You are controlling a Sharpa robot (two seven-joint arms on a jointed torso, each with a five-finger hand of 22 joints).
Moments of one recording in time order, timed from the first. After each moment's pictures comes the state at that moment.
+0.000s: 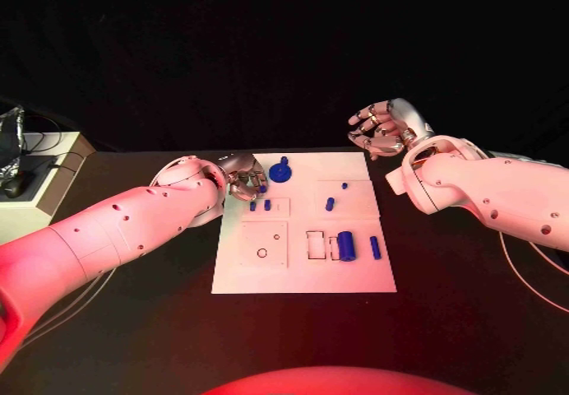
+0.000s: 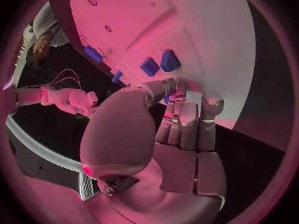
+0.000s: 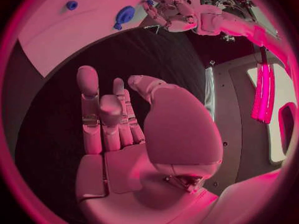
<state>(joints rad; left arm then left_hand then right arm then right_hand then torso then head) 1.15 -0.50 0.11 1.08 -1.43 -0.08 -0.06 1.38 -0.22 0.71 -0.01 0.11 0.90 0.15 0.25 0.26 1.12 0.09 0.28 0.10 1.30 0.02 1.43 0.85 0.14 1.13 0.12 1.25 1.09 1.30 -0.85 -0.07 1.43 -0.87 -0.69 0.05 1.33 -0.26 0.56 0.13 0.35 0.87 0.16 0.32 0.36 1.13 0.08 0.29 0.31 1.41 -0.01 1.09 0.92 0.15 1.33 0.08 0.57 0.96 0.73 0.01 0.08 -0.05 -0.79</state>
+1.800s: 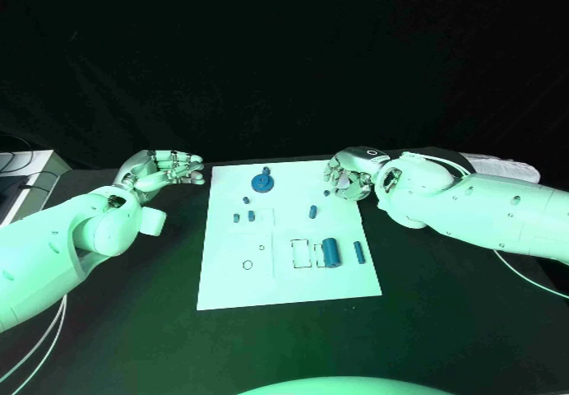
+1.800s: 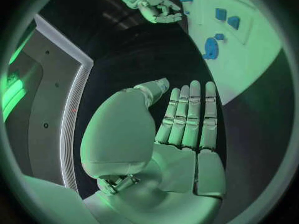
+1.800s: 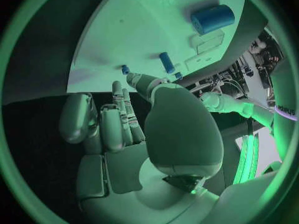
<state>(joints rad) 1.04 -0.77 0.24 1.21 -0.38 -0.12 0.29 1.36 -0.21 0.58 0.11 0.11 0.91 0.19 0.26 0.27 1.05 0.15 0.18 0.07 0.95 0.11 0.53 0.19 0.17 0.84 0.23 0.35 0.38 1.26 -0.84 -0.08 1.38 -1.58 -0.30 -0.13 1.33 -0.27 0.59 0.06 0.23 0.93 0.16 0.25 0.34 1.14 0.09 0.11 0.14 1.47 -0.01 1.33 1.18 0.09 1.46 0.09 1.08 1.30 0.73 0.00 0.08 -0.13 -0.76</state>
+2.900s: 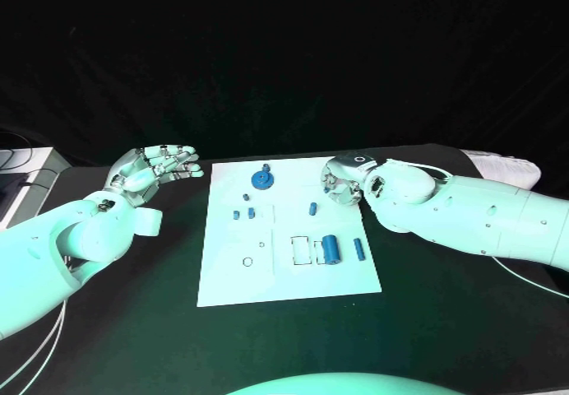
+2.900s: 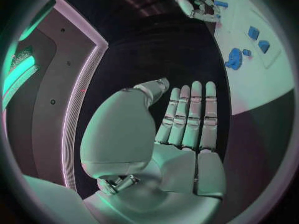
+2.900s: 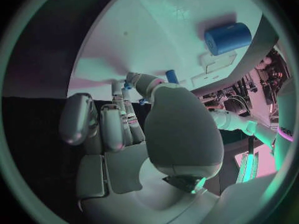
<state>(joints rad) 1.00 -0.83 0.26 1.32 -0.21 -0.11 0.37 1.37 -0.21 0.58 0.11 0.11 0.92 0.20 0.26 0.27 1.07 0.15 0.13 0.07 0.97 0.11 0.44 0.20 0.17 0.86 0.24 0.31 0.35 1.22 -0.78 -0.09 1.35 -1.73 -0.28 -0.22 1.34 -0.27 0.59 0.07 0.23 0.97 0.15 0.24 0.34 1.16 0.09 0.10 0.11 1.46 0.00 1.34 1.17 0.09 1.46 0.10 1.11 1.31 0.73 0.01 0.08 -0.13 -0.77</state>
